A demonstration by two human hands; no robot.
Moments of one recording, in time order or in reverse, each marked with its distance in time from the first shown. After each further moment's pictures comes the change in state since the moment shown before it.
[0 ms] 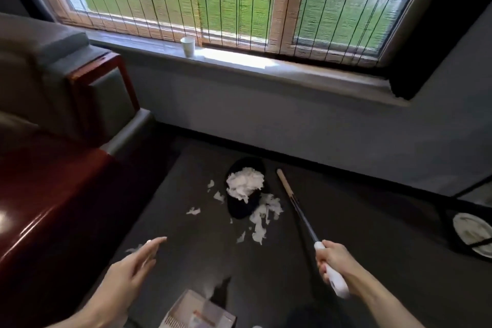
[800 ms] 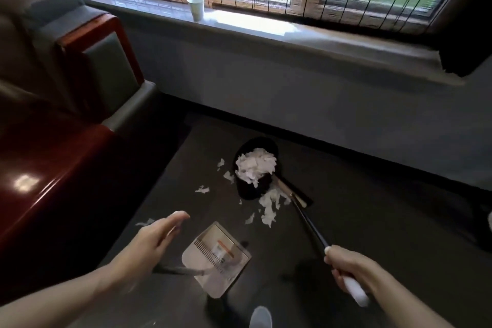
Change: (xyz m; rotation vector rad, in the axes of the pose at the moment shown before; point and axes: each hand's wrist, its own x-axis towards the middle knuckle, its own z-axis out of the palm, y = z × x) left_hand 0.081 -0.029 0.044 0.166 -0.123 0.124; right_hand 0.087 -0.002 -0.008 -0.217 -0.026 0.388
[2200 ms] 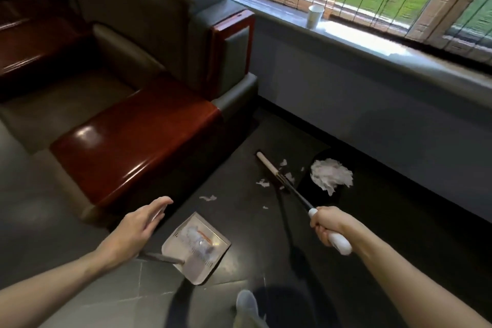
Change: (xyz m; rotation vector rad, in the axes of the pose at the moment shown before) left_hand -0.163 -0.172 -0.186 0.073 0.198 -0.202; right_hand -0.159 -0.086 0.269 -0.263 -0.098 -0.342
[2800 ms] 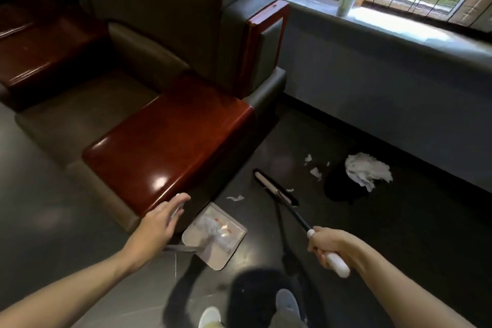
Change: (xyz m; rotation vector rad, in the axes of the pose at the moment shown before) left_hand 0.027 -0.092 -0.070 0.058 0.074 0.044; right_hand 0.021 -0.007 0.159 -0.263 -0.137 0.120
